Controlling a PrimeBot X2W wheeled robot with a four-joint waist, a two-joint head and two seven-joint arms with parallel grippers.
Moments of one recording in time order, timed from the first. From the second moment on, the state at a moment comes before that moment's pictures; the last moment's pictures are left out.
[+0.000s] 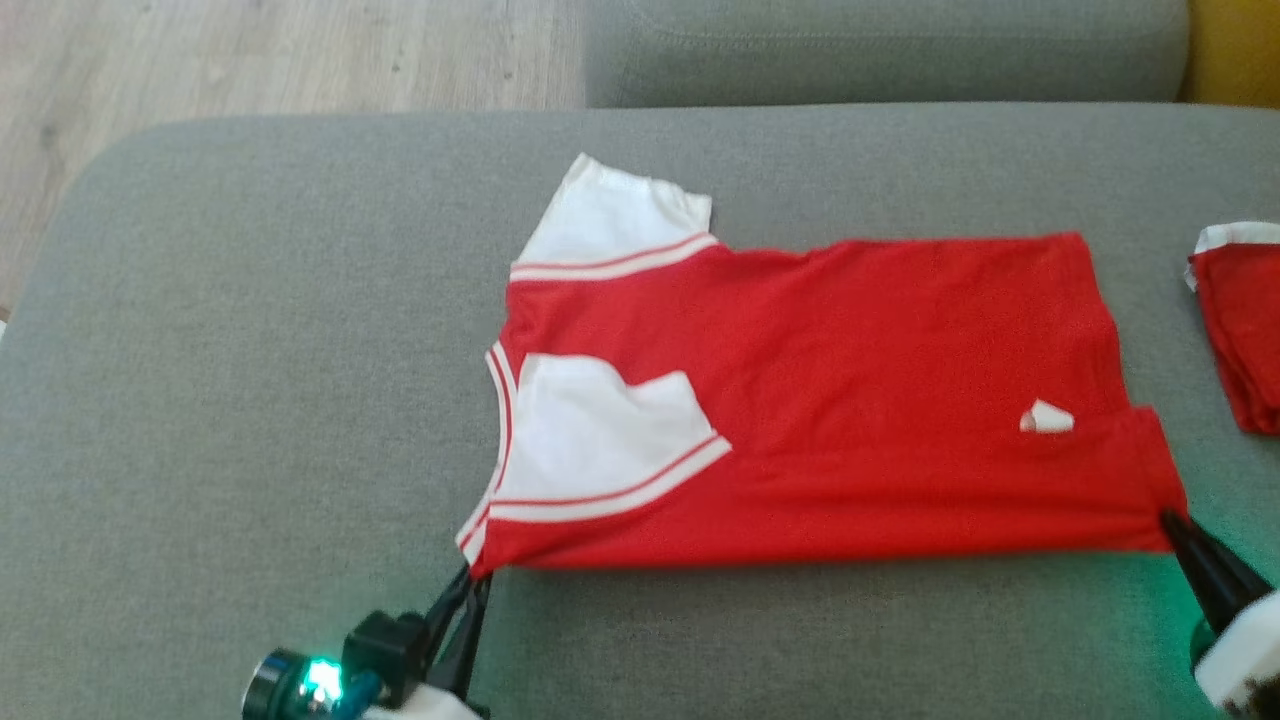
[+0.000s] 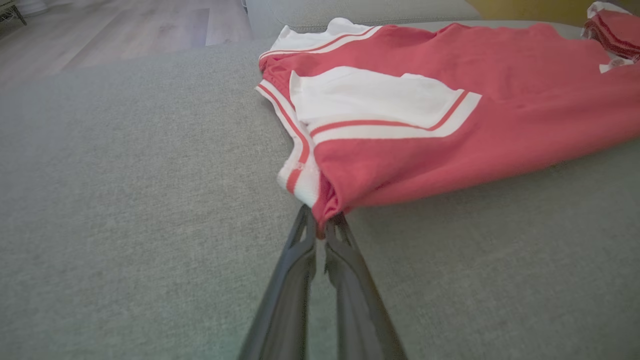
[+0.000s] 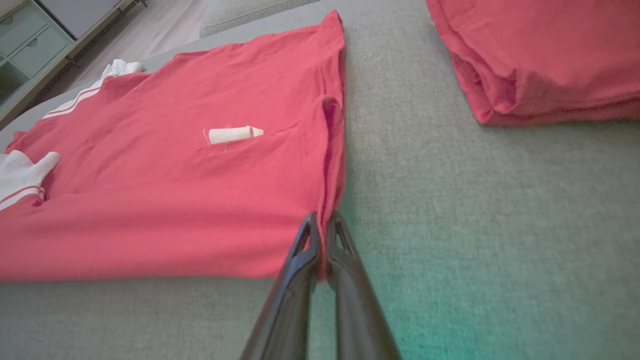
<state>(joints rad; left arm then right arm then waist) -0.20 0.45 -0.97 0.28 -0.69 0.31 -0.20 -0.14 -0.76 0.70 0.51 1.13 0.12 -0.21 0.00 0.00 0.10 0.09</state>
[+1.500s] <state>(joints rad) -1.07 0.44 -0.90 0.63 -0.76 0.02 0.39 -0.17 -0.70 0.41 0.22 0.90 0.12 -0.13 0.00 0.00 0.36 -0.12</state>
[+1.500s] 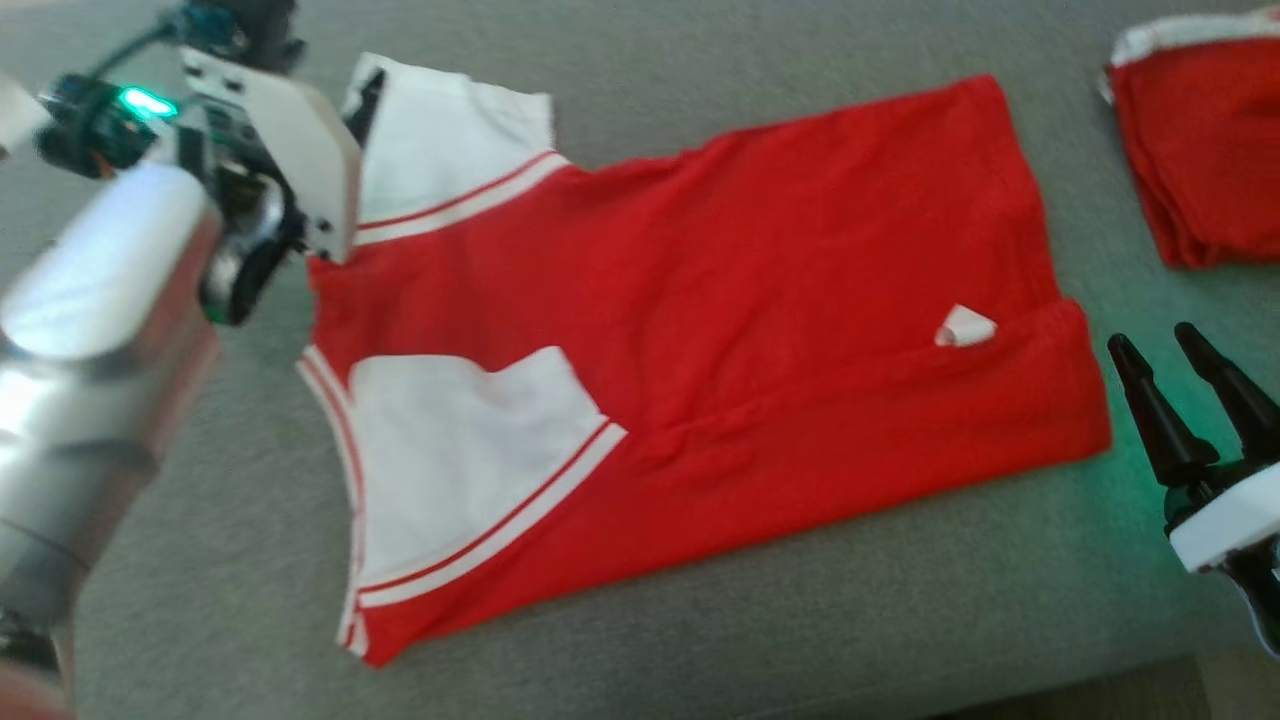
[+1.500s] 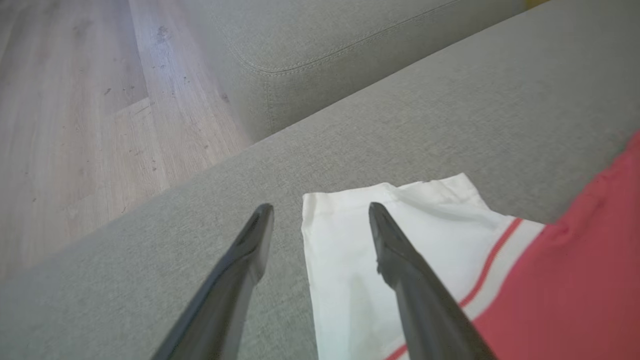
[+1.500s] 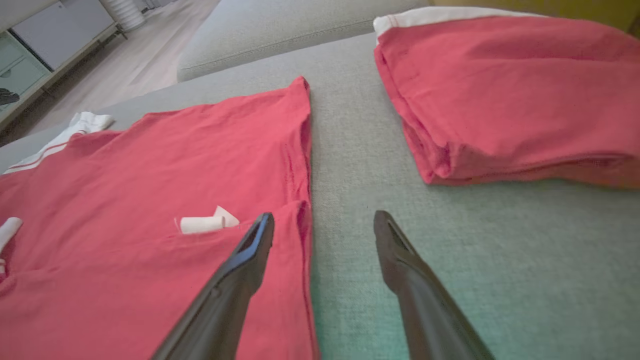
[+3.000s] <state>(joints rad) -1.20 0.39 -0.98 0.88 -0.72 -0.11 0.33 -0.68 -0.71 0.71 0.37 0.97 0.12 0.09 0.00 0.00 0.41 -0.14</state>
